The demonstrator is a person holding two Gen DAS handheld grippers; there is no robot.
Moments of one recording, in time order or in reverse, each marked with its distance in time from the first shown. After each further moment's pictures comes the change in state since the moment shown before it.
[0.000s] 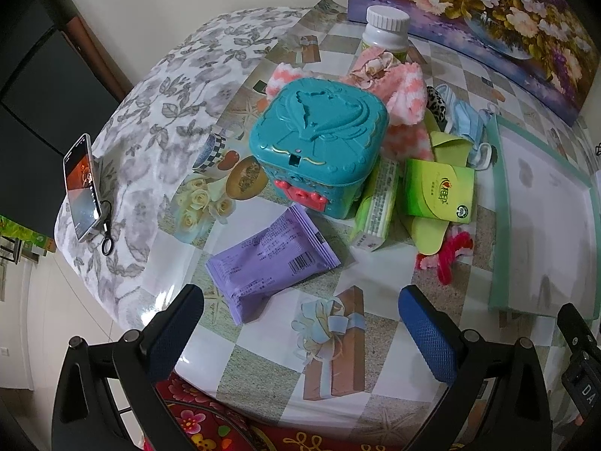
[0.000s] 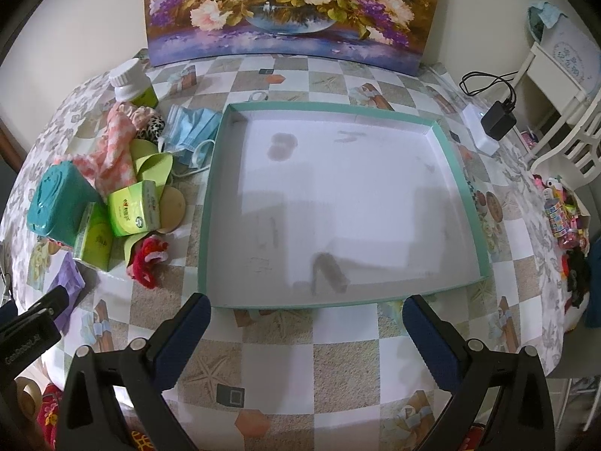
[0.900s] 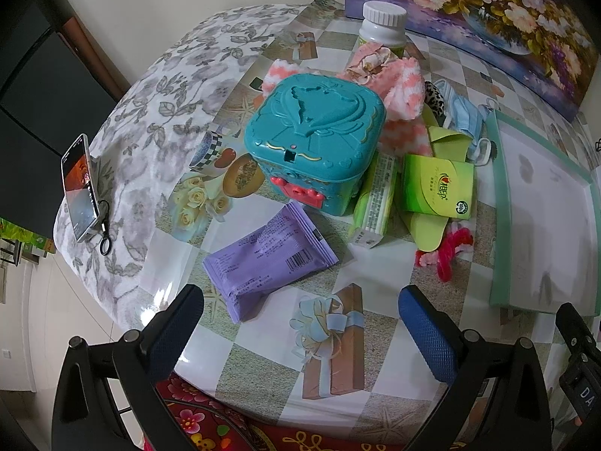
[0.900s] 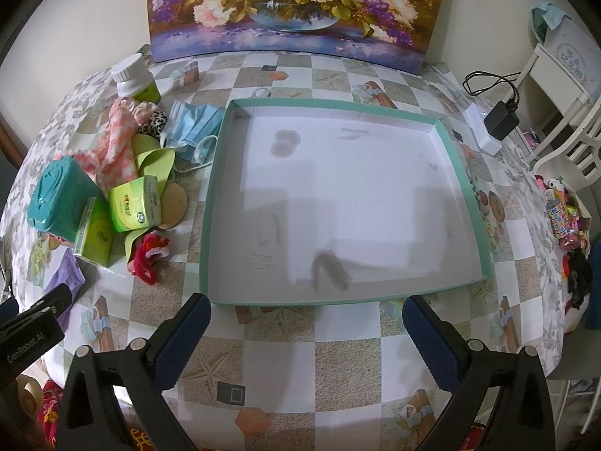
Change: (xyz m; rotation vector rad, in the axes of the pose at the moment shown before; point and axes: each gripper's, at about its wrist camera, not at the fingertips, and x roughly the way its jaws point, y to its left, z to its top) left arm 0.003 -0.003 -0.002 0.004 0.003 0.002; right arm 0.001 0.002 -0.001 -0.005 0.006 0.002
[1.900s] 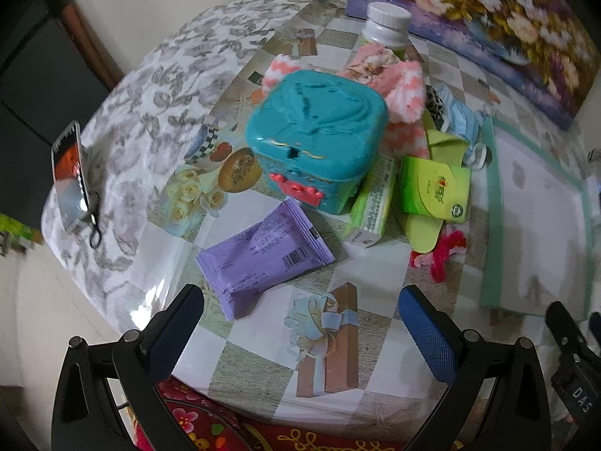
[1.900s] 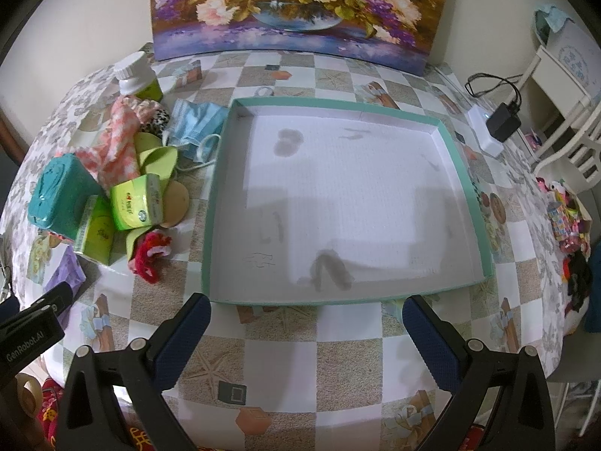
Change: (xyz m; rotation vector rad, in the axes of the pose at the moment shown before) left arm 0.002 0.014 0.001 -0.050 0.020 -0.076; right arm 0.000 0.007 0.001 -0.017 -0.022 0.026
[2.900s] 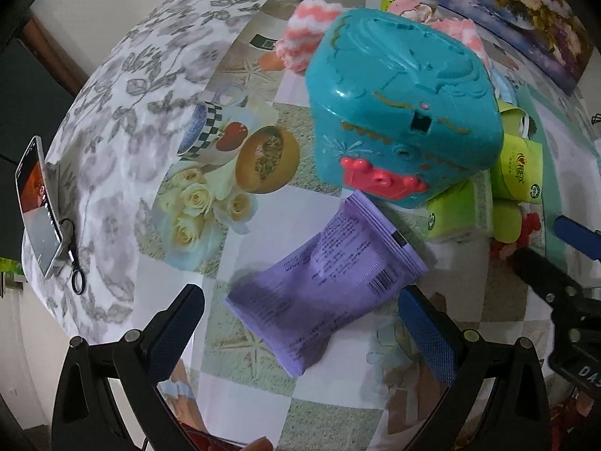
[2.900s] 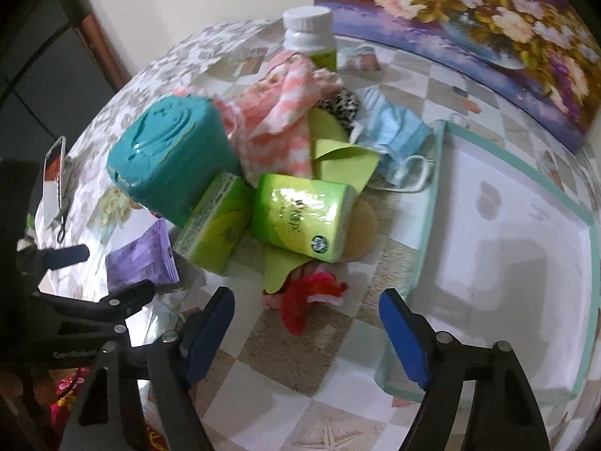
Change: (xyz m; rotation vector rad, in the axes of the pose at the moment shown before) left arm 0.058 0.034 0.014 0.153 0.079 -0.021; right arm 0.051 0.123 0.025 -0.350 0.034 0.311
